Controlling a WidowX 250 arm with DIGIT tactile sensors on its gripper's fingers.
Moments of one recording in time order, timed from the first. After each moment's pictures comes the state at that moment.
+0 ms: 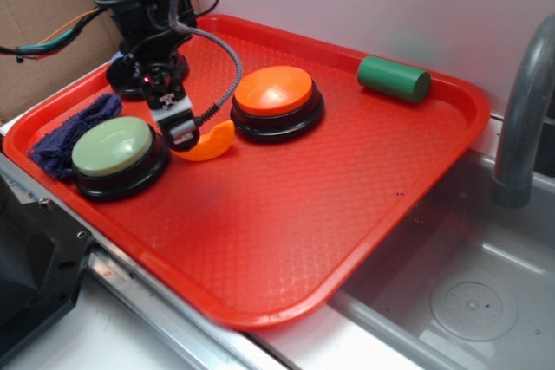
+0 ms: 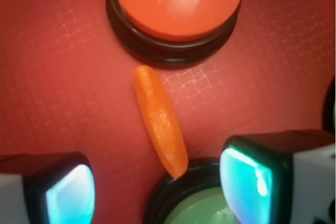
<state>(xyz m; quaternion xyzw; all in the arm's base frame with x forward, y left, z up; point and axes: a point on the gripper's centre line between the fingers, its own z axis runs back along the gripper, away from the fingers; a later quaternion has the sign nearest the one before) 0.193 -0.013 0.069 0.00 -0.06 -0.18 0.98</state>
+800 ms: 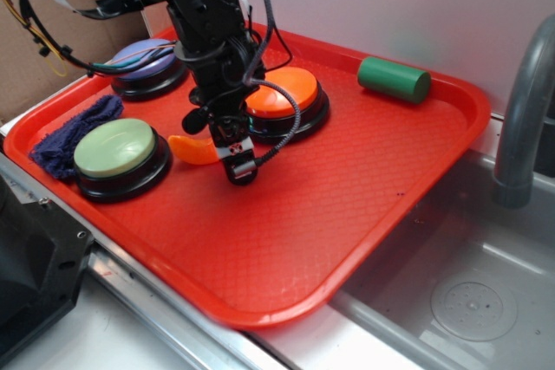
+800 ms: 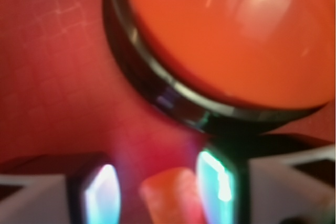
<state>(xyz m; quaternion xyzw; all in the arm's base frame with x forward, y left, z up) 0.220 -0.032 0.012 0.02 -0.04 -0.21 0.98</state>
